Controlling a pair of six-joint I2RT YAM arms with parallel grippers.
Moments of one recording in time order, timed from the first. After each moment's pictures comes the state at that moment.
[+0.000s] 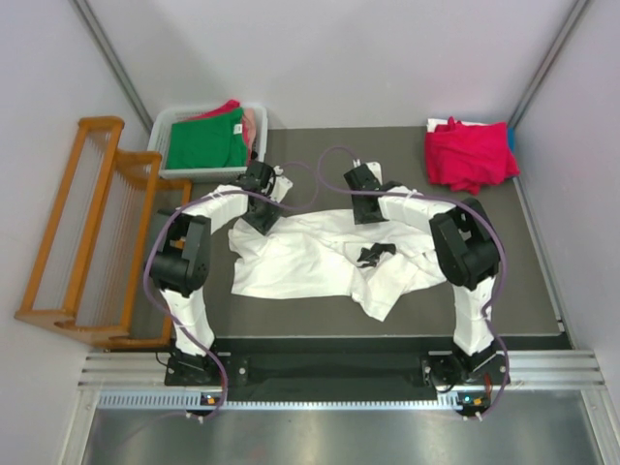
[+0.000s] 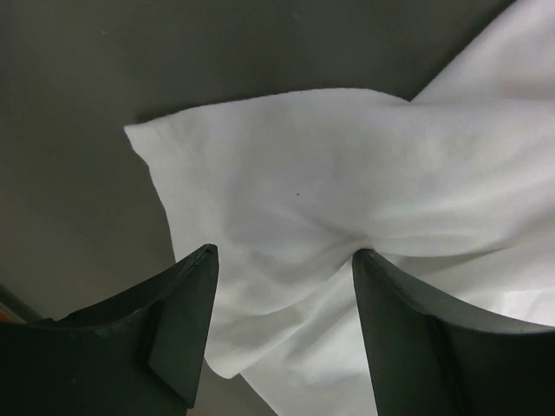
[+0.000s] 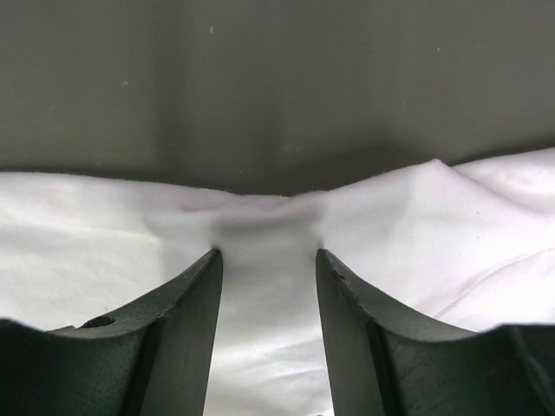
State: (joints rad) left arm -0.30 1.91 1.31 -0.52 -0.08 0.39; right arm 0.55 2.02 1.42 -0.44 0.39 0.36
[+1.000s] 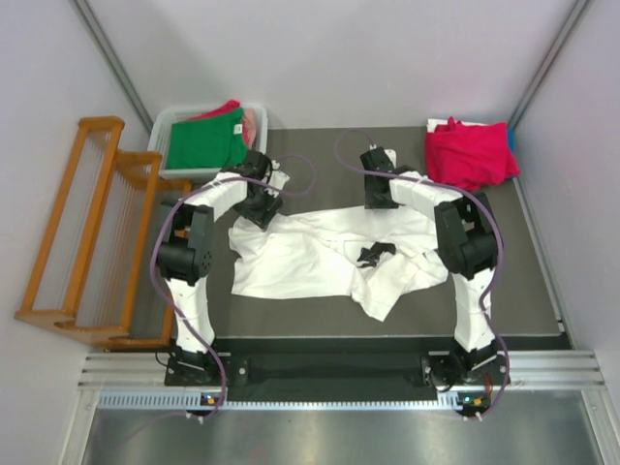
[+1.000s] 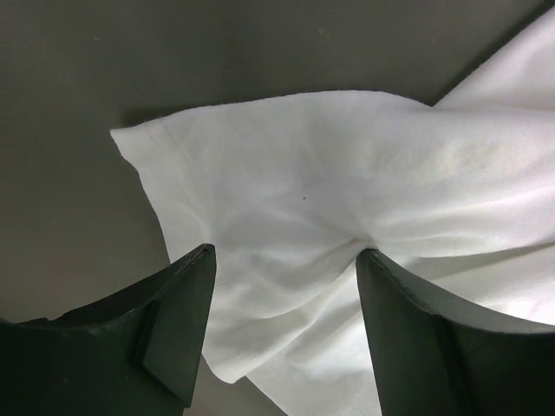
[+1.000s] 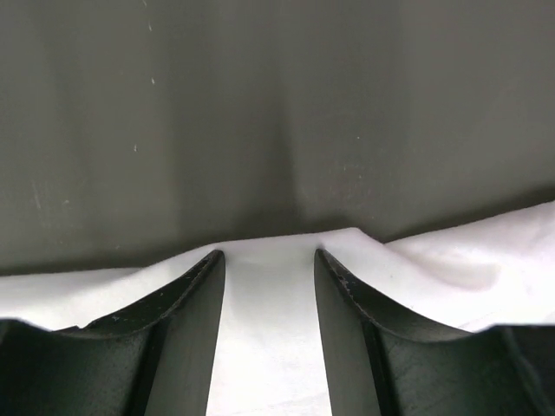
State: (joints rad) left arm -0.25 2.03 1.48 -0.67 -0.02 0.38; right arm 0.44 2.10 1.56 -0.49 0.32 0.36
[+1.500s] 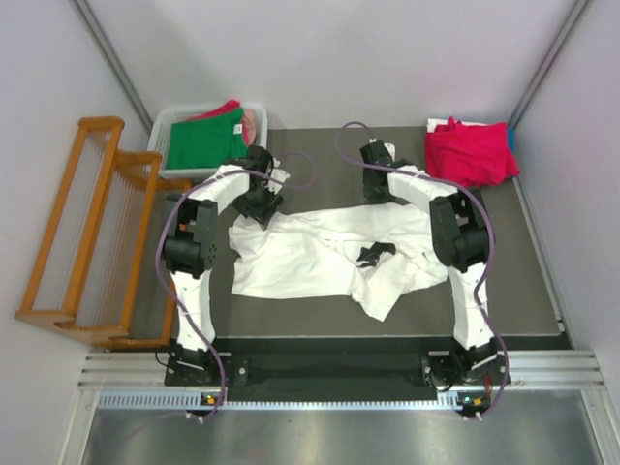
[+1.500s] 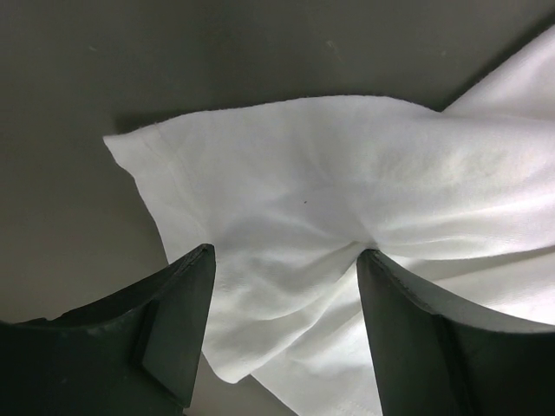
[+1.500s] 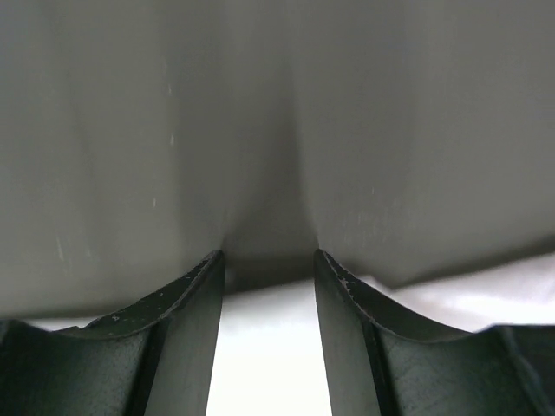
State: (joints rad) left arm -0.24 2.11 1.61 -0.79 -0.01 0.37; right arm 0.42 2.17 1.65 -0.50 0.30 0.37
